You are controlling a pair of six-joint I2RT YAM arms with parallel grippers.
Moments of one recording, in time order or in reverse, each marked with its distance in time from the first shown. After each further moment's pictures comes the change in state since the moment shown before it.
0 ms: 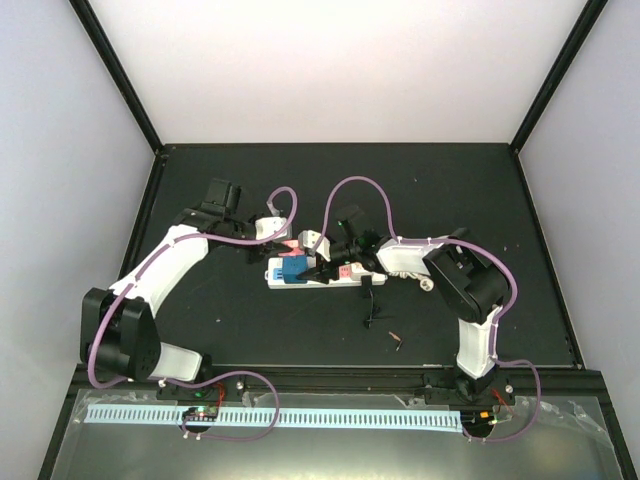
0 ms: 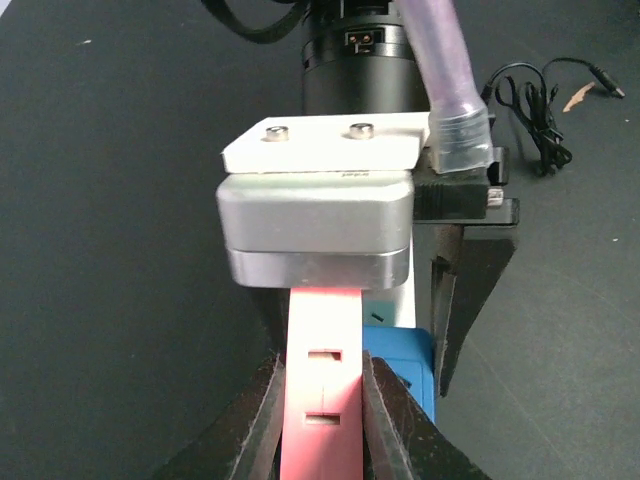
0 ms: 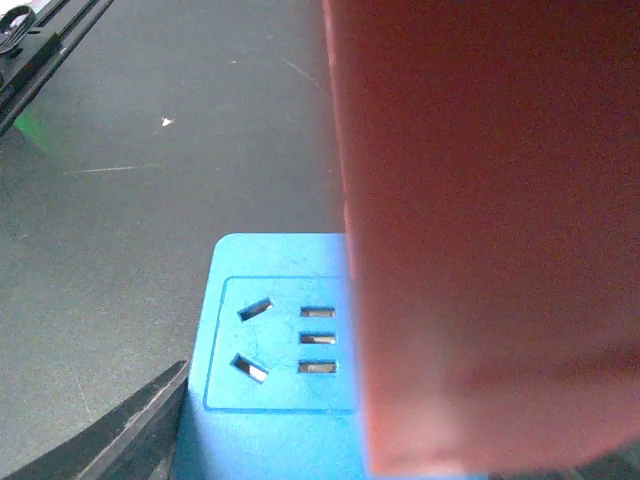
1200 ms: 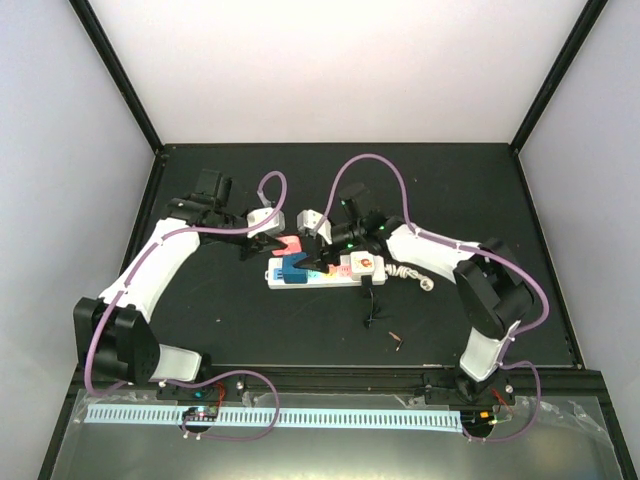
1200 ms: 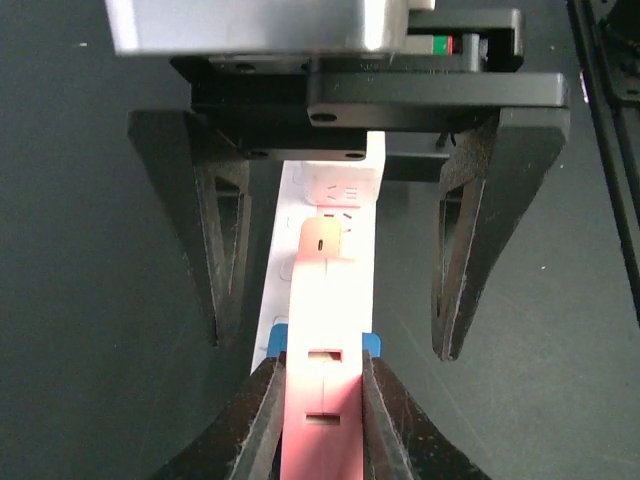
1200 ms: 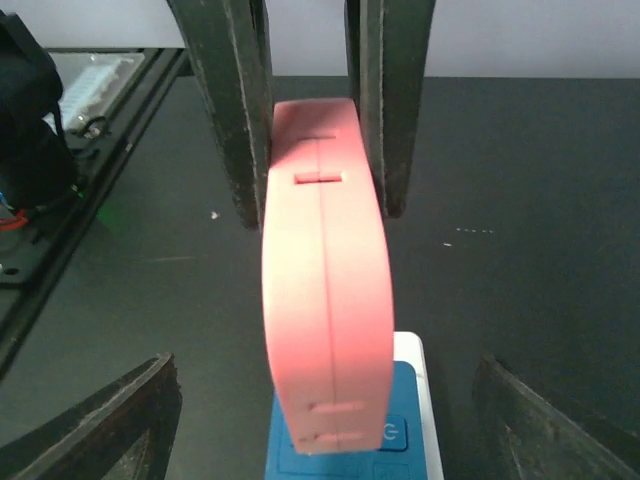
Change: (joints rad) left arm 0.041 -0.026 0.122 -0.208 0.027 -0.020; right arm -0.011 -0.144 0.121 -0.218 -0.064 0.045
